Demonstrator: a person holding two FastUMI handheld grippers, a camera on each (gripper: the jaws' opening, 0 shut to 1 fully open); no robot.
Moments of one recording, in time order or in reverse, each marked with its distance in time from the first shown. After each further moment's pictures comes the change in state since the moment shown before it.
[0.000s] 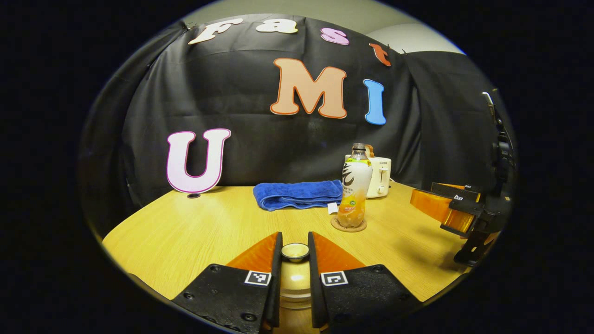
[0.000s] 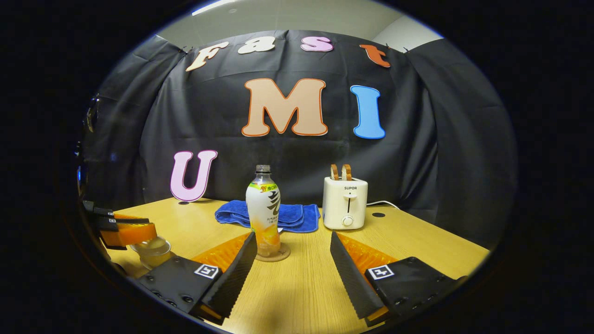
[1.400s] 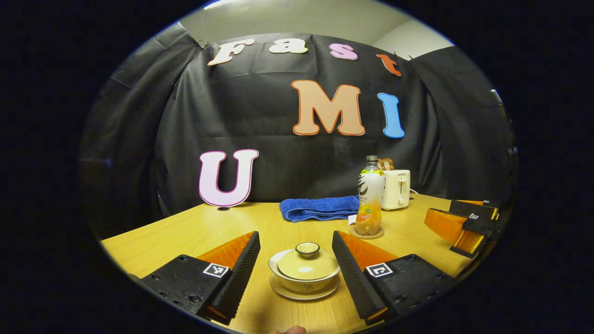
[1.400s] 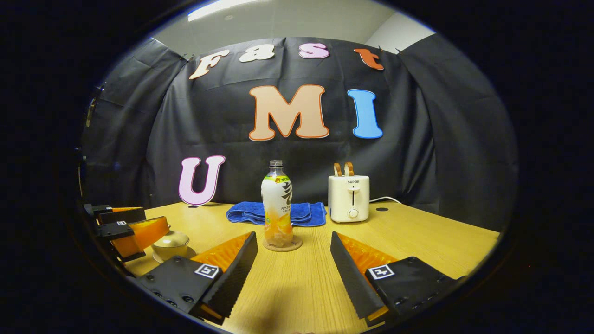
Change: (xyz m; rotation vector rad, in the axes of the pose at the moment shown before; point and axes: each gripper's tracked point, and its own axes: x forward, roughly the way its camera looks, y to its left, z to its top) left arm -0.035 0.014 0.006 0.029 -0.158 0.208; right arm -0.036 0.020 -0.021 0.043 -0.062 0.024
